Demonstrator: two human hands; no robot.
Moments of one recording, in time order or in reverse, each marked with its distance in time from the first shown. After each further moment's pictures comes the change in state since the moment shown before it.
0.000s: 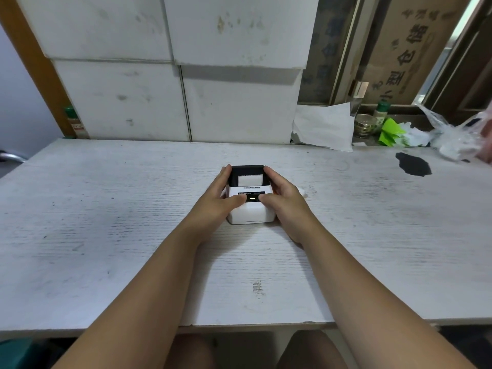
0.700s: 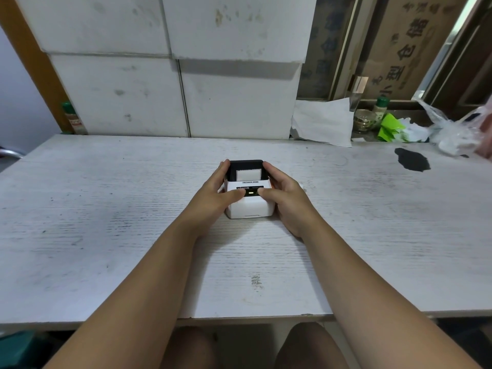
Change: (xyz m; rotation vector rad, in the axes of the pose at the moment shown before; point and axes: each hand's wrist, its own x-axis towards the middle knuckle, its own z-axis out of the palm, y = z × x) left_hand 0.006 -0.007 -0.005 -0.049 -0.006 0.024; right_hand 0.004 0.003 -0.004 0.144 -0.030 0.000
